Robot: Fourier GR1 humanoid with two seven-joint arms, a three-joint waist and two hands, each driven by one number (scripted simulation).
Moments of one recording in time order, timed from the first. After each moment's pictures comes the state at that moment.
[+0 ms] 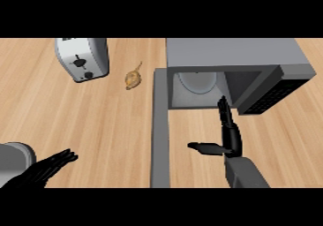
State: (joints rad) left arm 0.35 0.01 0.20 -1.93 0.16 -0.77 -0.16; right arm -0.35 0.00 0.04 -0.63 -0.13 -0.18 -0.95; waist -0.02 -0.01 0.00
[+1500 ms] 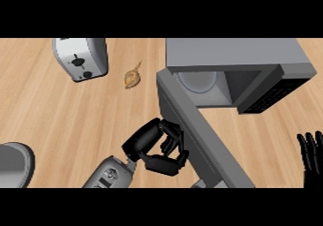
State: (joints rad) left arm -0.31 0.01 -0.49 -1.36 -0.21 -0.15 -0.18; right arm 0.35 -0.26 0.00 -1.69 -0.31 0.01 -0.67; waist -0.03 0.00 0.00
